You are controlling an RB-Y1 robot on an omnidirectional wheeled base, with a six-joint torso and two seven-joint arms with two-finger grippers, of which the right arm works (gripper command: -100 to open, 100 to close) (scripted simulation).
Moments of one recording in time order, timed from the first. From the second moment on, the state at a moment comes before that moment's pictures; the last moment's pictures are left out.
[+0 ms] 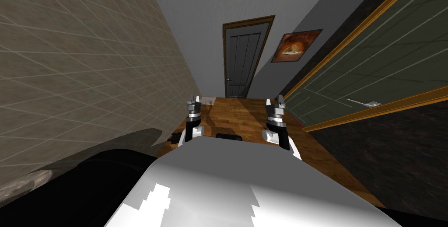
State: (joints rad) arm 0.40 -0.11 -0.08 -2.07 -0.03 -0.49 -0.07
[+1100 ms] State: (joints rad) arm 0.31 -0.14 -0.09 -1.87 -0.02 -0.53 -0.06
